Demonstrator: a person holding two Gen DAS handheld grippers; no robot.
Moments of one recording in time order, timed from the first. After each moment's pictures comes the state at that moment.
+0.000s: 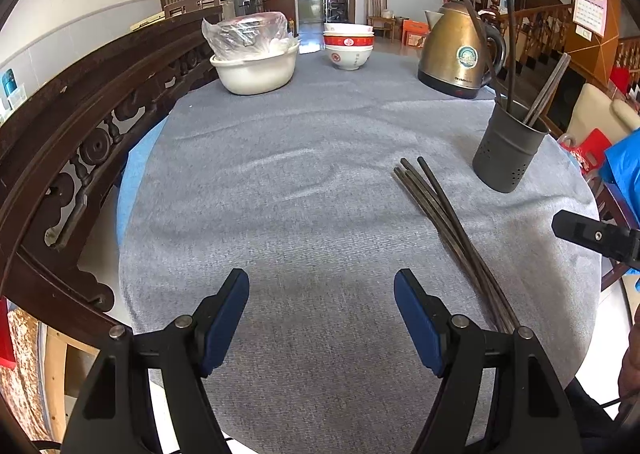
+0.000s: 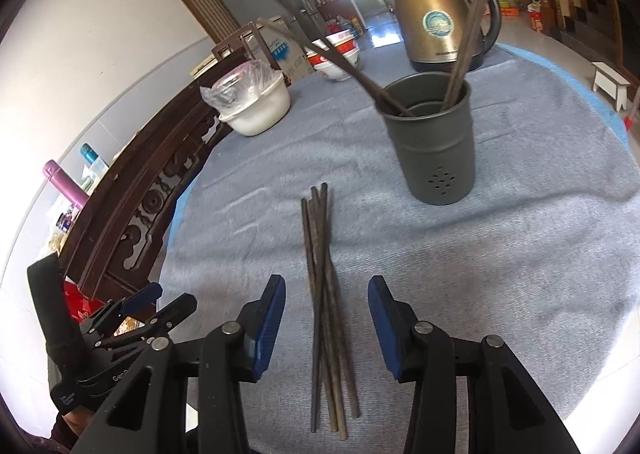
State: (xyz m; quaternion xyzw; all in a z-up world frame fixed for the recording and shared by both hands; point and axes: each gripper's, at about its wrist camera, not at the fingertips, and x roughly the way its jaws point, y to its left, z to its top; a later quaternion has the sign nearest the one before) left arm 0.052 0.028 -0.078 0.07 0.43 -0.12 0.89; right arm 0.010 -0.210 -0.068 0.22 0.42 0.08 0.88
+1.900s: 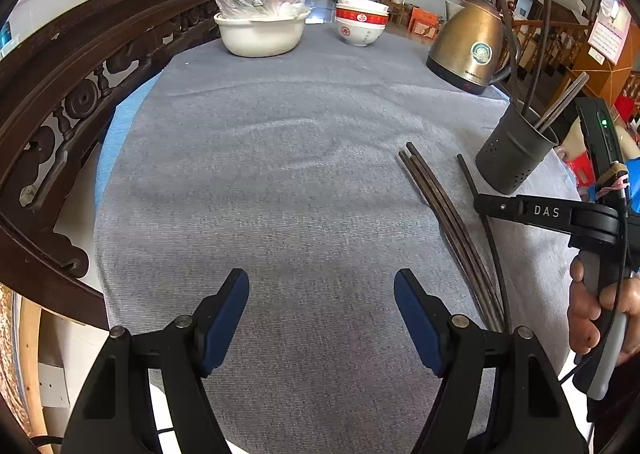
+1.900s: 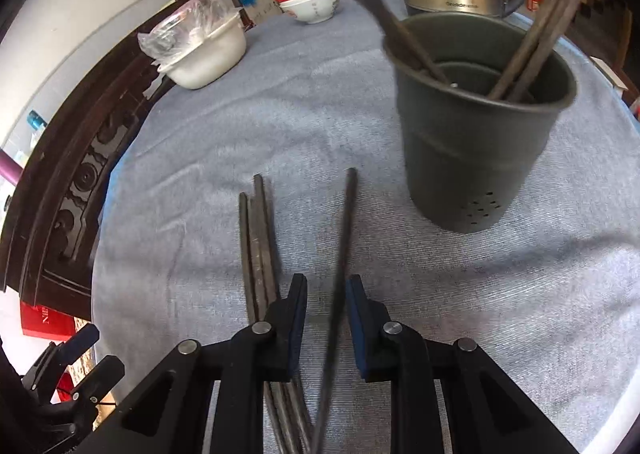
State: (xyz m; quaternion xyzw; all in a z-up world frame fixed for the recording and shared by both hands) left arm 0.067 0.039 -0.091 0.01 0.49 -0.13 0.86; right arm 0.112 -0.199 -0.122 0.16 0.52 0.04 0.84
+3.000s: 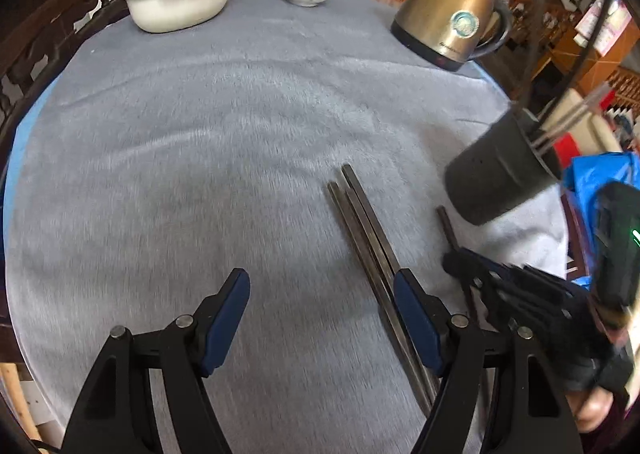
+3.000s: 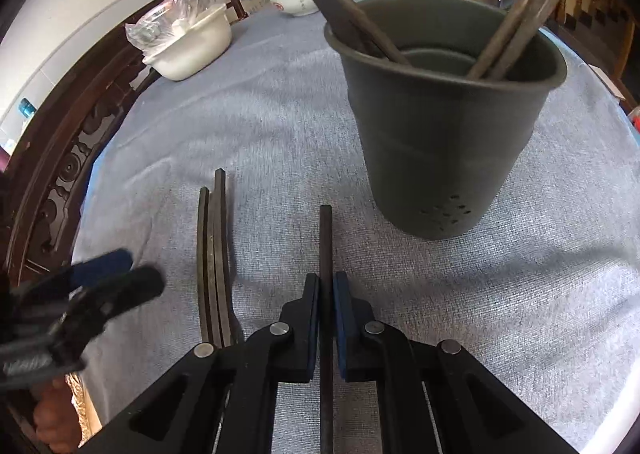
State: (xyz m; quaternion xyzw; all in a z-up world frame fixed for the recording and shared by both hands) left arm 0.158 -0.041 -0.116 -0.01 0.56 -0.20 0.80; right arm 0.110 -0.222 -0.133 0.14 0.53 0.03 0.84
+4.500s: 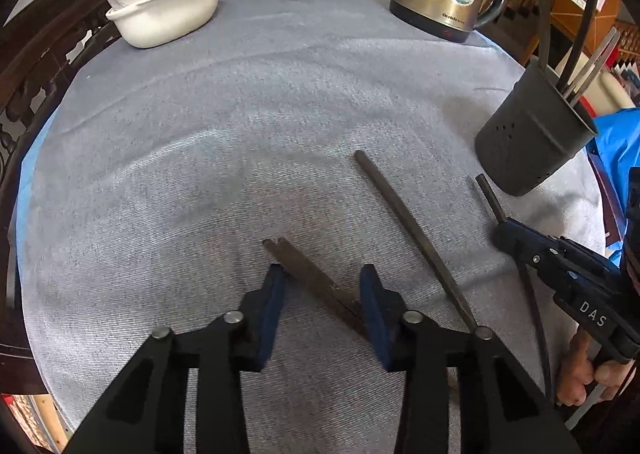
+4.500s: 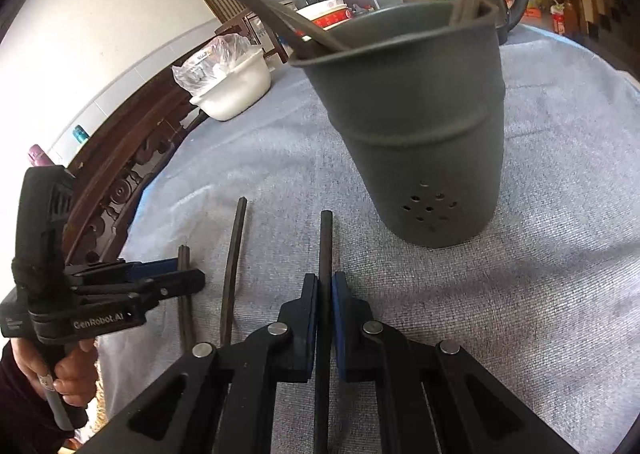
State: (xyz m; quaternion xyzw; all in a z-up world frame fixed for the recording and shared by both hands) left arm 0.152 -0.040 -0.134 0.07 0.55 -0.19 0.81; right arm 0.079 -0.247 -0.144 0.19 0.43 0.10 0.88
